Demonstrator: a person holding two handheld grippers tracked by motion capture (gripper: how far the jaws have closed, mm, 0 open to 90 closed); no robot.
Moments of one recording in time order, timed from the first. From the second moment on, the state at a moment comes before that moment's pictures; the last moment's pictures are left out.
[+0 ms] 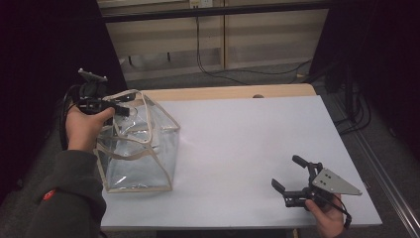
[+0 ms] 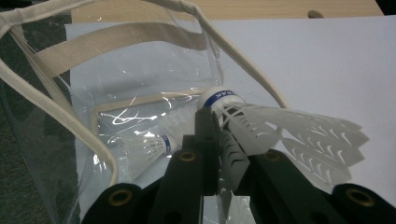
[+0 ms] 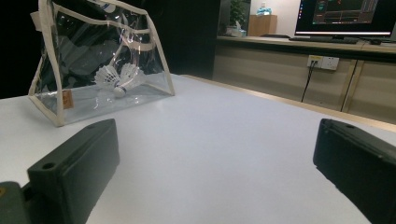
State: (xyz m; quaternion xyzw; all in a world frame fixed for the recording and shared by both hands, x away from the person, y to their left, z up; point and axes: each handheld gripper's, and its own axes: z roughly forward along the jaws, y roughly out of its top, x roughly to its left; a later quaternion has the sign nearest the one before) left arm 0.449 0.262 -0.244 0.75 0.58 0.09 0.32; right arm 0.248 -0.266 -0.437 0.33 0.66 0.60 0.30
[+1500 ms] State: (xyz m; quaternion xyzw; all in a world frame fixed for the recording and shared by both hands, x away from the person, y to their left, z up) left arm 0.453 0.259 -0.264 0.76 0.58 0.08 0.30; right arm 0.248 -0.266 -0.436 0.33 0.66 0.60 0.30
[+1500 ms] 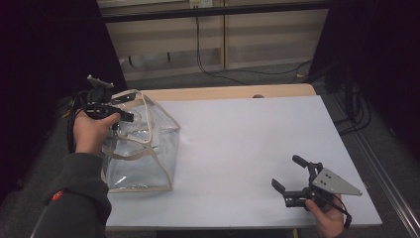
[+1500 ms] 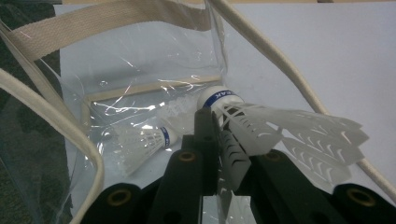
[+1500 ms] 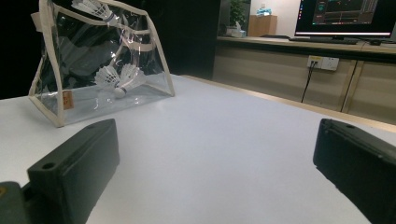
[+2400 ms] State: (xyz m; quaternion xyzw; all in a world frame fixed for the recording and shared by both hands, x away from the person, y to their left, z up) left arm 0.452 0.260 -0.272 0.76 0.58 0.08 0.29; right arm 0.248 -0.265 -0.437 0.33 0.66 0.60 0.30
